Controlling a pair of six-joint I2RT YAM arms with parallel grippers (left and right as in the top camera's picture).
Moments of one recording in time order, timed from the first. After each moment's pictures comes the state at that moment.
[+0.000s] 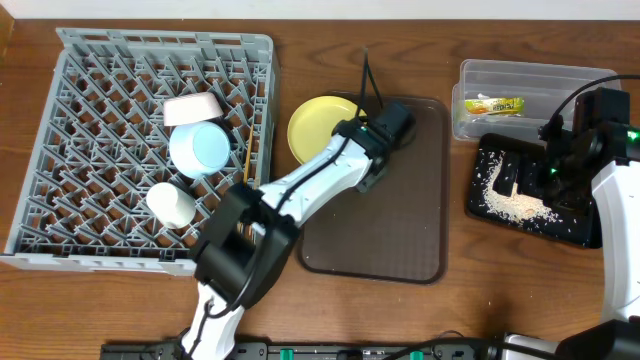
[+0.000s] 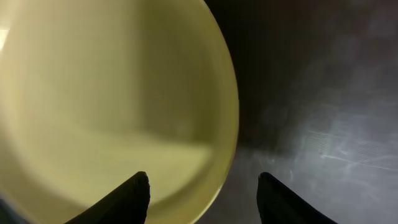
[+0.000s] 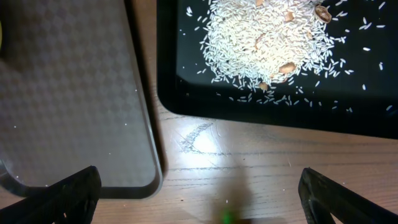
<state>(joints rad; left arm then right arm) -0.72 2.11 1.59 -0.84 -0.27 0.12 -0.21 1.48 1.32 -1.29 -0.13 0.07</state>
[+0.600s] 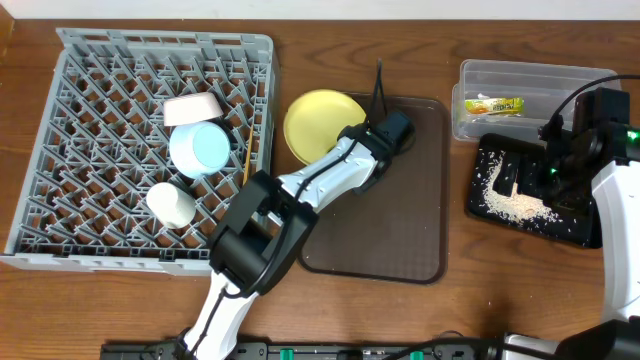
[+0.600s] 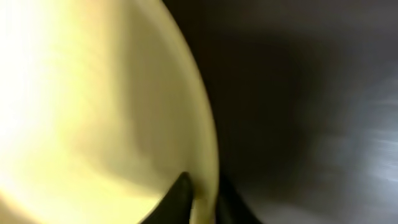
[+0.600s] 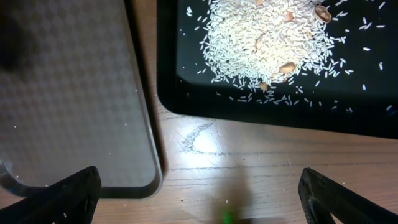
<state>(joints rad) -0.72 2.20 1.59 -0.77 -0.40 0.23 -0.21 1.48 1.32 -1.29 -0.13 0.07</state>
